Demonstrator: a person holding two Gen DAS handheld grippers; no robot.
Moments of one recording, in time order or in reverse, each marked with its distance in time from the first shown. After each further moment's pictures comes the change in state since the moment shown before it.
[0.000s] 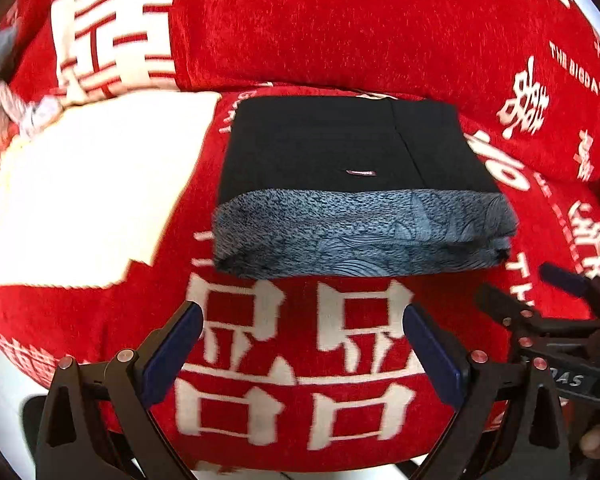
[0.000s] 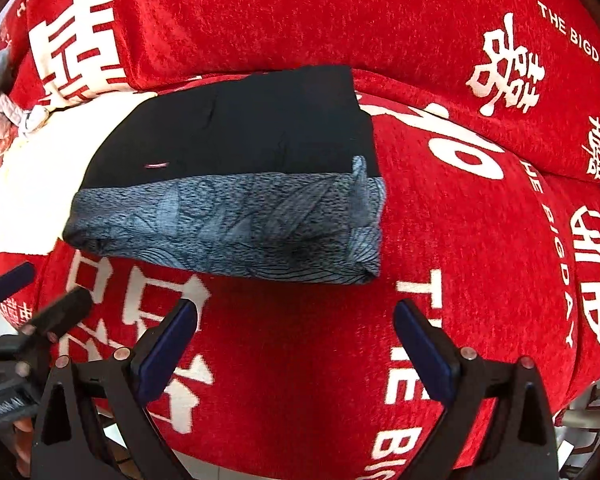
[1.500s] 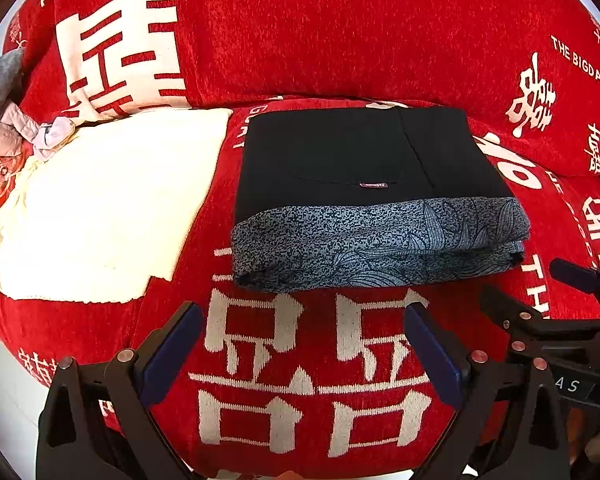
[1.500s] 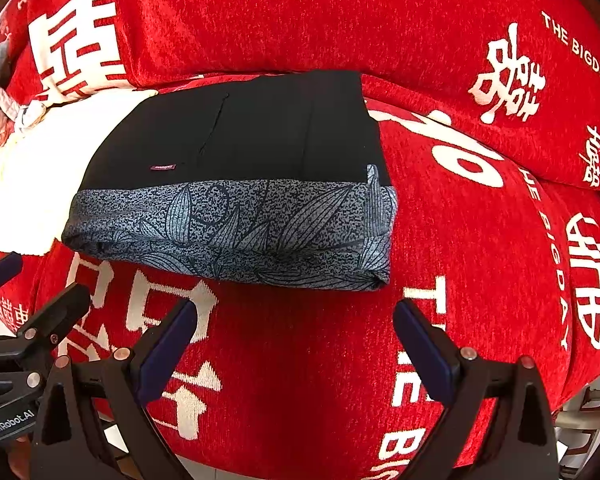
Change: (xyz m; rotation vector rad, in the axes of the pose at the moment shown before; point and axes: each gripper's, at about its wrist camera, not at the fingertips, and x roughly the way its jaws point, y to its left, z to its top) left arm -0.001 0.001 -0.001 0.020 -0.022 0.037; right arm 0.002 0.014 0.004 -0.009 0.001 -0.034
